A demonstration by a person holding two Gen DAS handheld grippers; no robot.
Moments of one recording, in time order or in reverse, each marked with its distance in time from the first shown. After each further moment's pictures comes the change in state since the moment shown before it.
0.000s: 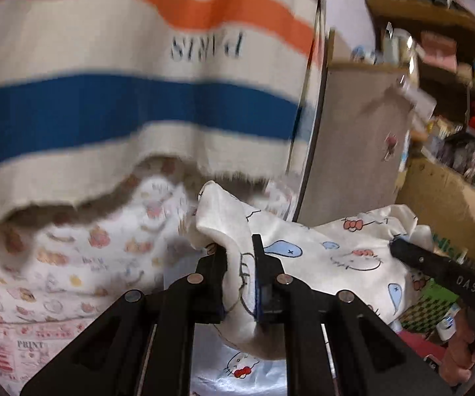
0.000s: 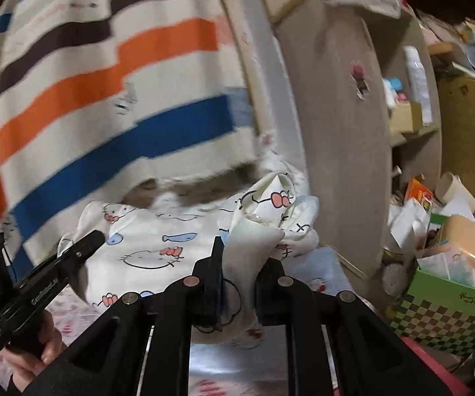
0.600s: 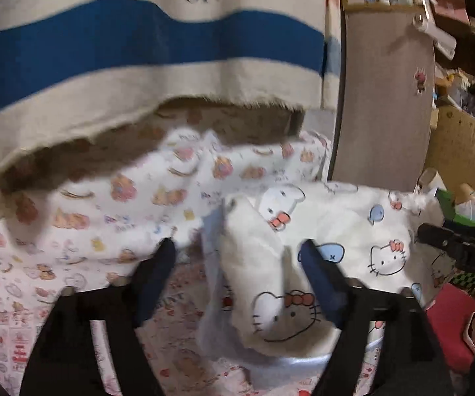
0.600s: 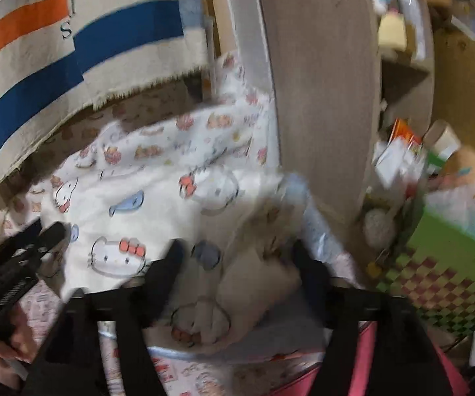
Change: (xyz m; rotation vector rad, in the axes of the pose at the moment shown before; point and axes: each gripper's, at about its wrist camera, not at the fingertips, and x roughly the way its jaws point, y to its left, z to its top) left arm 0.009 0.023 -0.039 0.071 0.097 0.112; right arm 0.033 -0.019 -0.039 -0.066 0.137 -0.155
